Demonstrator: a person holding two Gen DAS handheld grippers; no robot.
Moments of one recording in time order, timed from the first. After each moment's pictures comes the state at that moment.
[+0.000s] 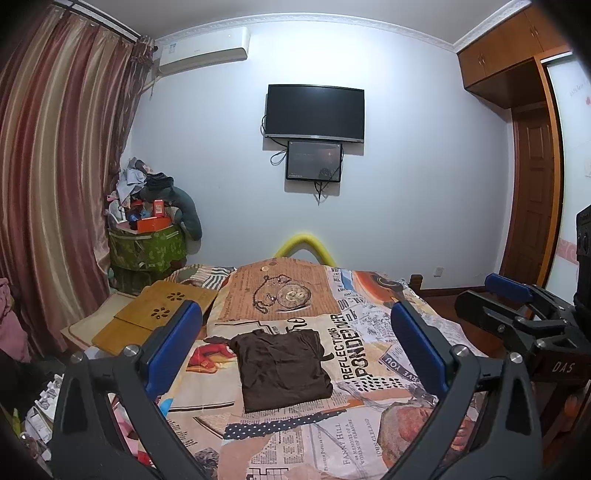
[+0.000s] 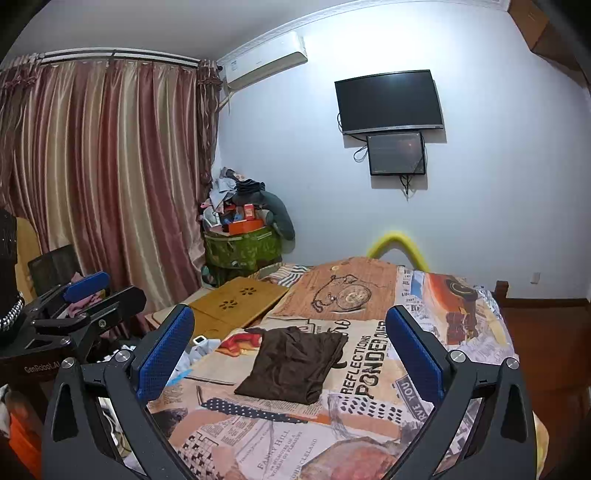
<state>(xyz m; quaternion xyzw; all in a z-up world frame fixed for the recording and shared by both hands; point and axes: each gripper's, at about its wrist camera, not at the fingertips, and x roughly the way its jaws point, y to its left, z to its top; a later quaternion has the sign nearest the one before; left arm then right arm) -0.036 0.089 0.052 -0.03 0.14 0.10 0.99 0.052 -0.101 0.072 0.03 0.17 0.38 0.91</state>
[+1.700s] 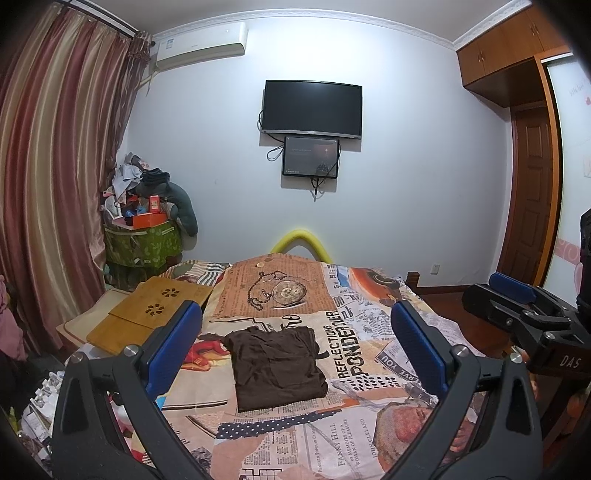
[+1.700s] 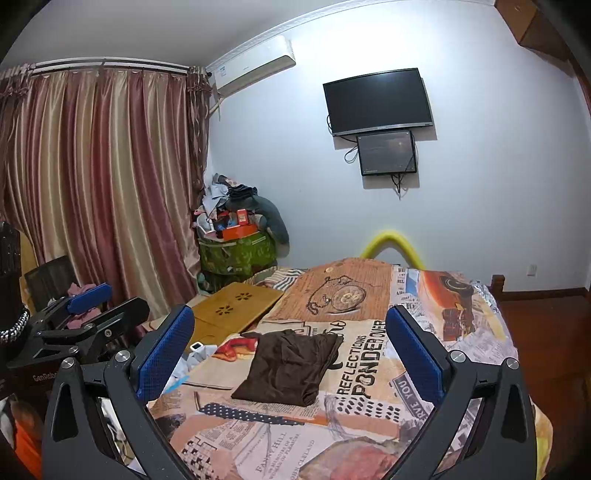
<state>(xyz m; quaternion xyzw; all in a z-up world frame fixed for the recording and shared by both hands) -0.030 0.097 0.047 -0.03 0.14 0.09 0.99 0.048 -0.104 0.077 0.04 0.17 0.36 0.92</state>
